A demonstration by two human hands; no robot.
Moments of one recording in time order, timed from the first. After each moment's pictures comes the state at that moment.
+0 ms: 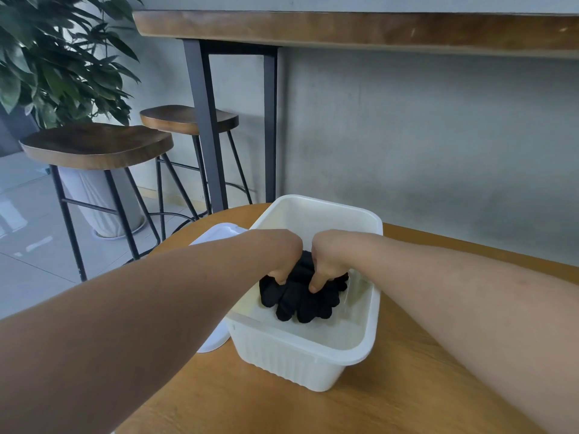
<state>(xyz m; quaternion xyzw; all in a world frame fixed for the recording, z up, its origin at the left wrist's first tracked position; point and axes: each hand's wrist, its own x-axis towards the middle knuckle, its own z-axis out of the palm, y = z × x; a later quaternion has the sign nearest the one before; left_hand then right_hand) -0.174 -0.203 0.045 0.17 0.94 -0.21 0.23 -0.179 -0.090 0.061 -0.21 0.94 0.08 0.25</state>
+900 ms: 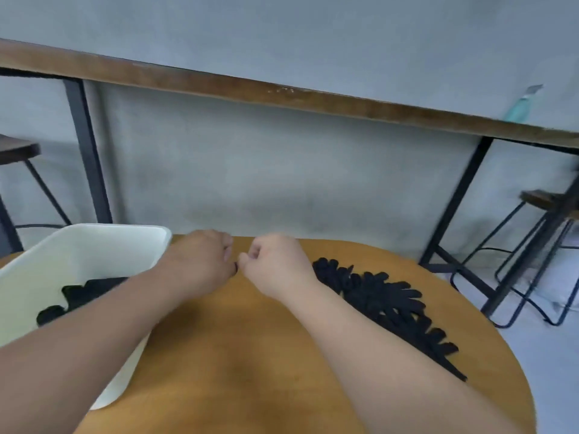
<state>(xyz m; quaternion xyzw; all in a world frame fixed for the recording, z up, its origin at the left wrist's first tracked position) -0.059 -0.010 0.119 0.19 0.96 0.18 -0.08 -0.015 0.121 0.119 0.02 0.96 -0.27 -0.11</state>
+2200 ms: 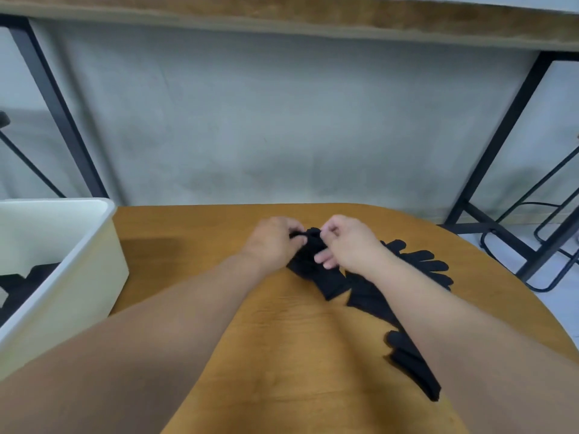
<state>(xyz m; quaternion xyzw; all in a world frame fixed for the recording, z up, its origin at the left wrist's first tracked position) -0.135 0.162 0.019 0.23 0.92 0.32 0.01 -0.073 0.304 0.036 0.16 0.89 -0.43 0.00</state>
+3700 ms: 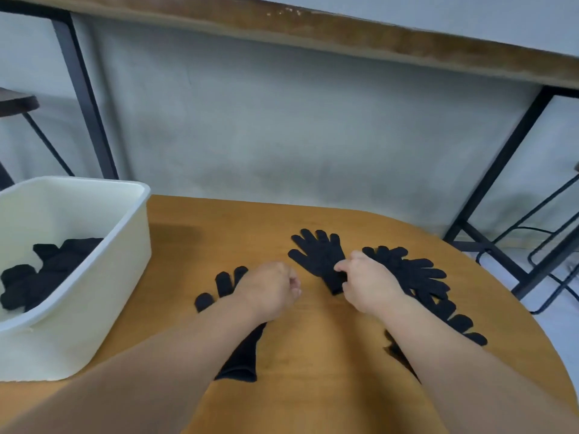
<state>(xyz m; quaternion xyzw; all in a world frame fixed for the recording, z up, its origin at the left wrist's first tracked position) -0.070 0.111 -0.016 0.25 0.94 0.23 0.10 -0.033 0.304 -0.006 0.07 1.00 -0.04 0.04</state>
